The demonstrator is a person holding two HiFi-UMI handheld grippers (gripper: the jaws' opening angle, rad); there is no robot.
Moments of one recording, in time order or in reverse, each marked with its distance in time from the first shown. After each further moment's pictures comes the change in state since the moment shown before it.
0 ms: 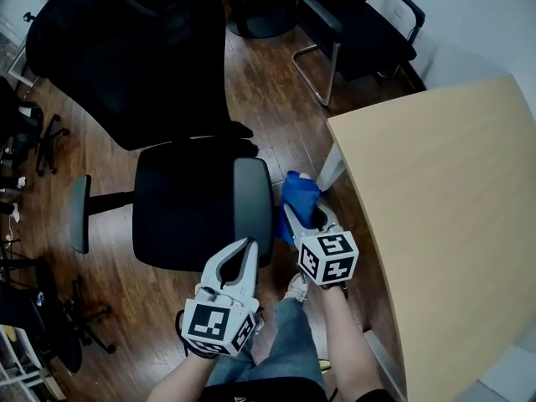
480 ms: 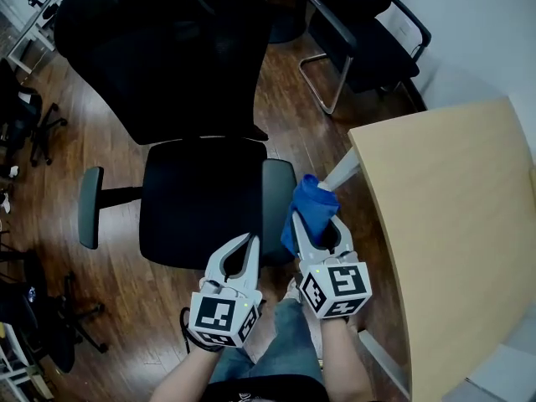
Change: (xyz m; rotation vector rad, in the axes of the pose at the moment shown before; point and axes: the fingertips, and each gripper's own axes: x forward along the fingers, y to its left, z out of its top) left arm -0.035 0.054 0.019 -0.038 -0.038 0.005; right arm -0.049 0.100 0.078 -0.074 -0.166 -0.104
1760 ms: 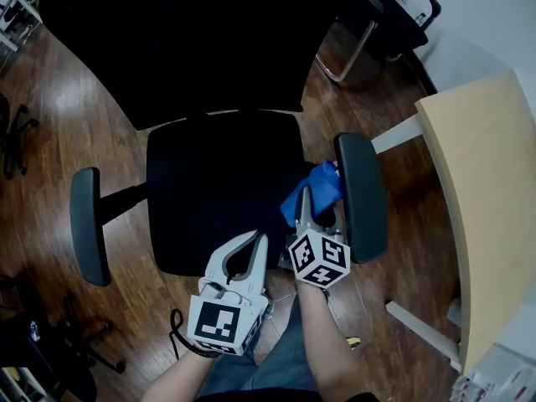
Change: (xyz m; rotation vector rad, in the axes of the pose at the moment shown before) left arm -0.020 0.157 -0.057 0.031 0.073 -0.204; right arm 0.134 0.032 -0.164 0.247 -0.112 -0.447
